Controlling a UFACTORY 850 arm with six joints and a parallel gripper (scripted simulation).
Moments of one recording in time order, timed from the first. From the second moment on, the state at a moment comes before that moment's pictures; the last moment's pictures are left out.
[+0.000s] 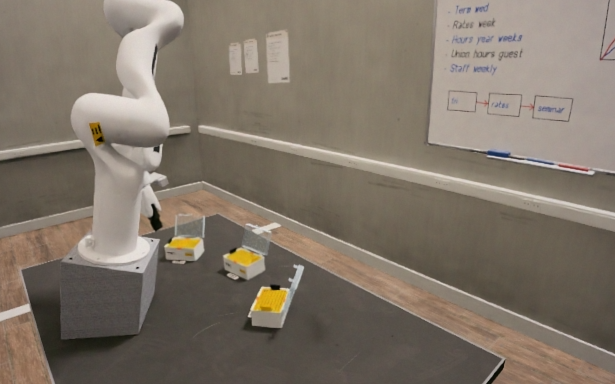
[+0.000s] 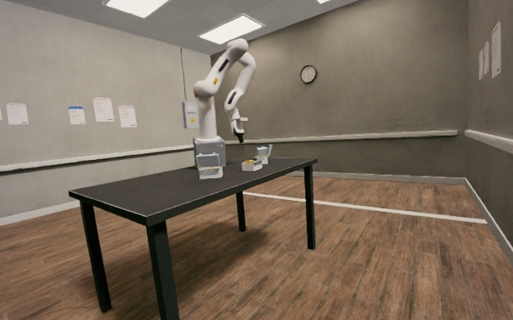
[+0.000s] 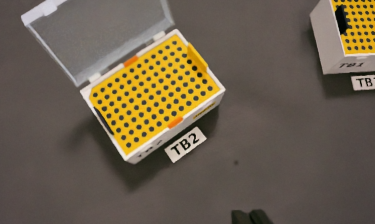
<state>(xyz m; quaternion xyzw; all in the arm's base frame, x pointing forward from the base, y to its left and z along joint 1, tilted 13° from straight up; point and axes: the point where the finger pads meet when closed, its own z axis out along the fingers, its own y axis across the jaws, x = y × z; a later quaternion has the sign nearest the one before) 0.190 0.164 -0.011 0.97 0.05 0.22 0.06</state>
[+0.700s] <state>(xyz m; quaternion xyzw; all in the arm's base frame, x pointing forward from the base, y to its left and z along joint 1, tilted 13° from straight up) 0.238 0.199 -0.001 0.96 0.23 0.15 0.06</state>
